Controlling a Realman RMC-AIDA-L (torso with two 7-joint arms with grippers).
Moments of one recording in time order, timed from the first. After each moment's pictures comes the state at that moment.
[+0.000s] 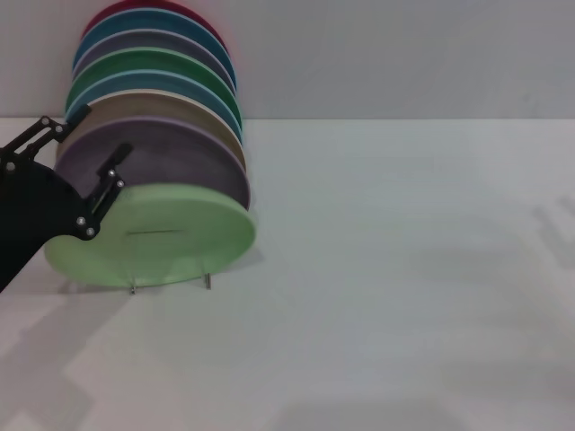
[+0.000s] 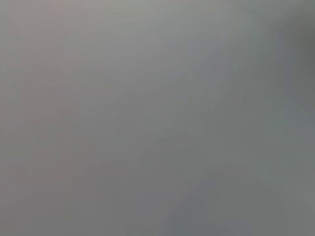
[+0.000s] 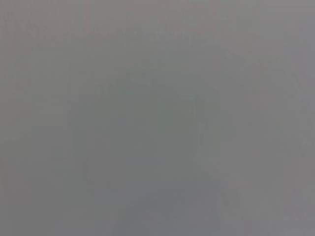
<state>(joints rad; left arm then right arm) -0.47 -1.98 -0.97 -0.03 2.88 1.75 0.32 0.21 2.08 2.41 0.48 -0.98 1.56 -2.13</state>
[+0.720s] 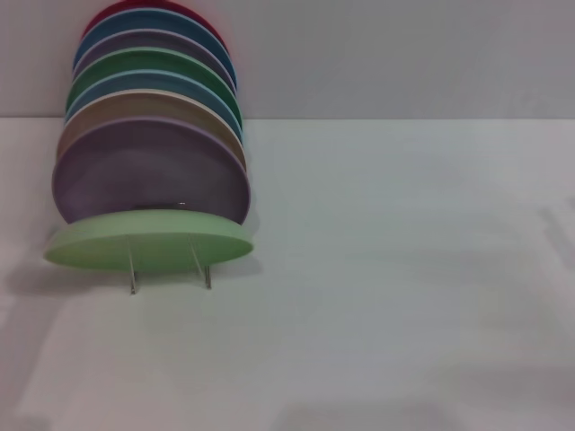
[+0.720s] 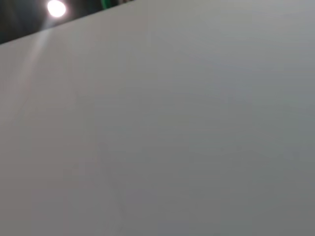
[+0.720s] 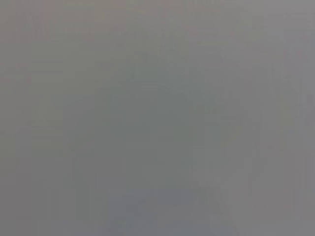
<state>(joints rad) -0.26 -2.06 -1.36 -0.27 2.88 1.88 0.23 0.20 2.08 2.43 0.47 -0.98 1.56 -2.24</state>
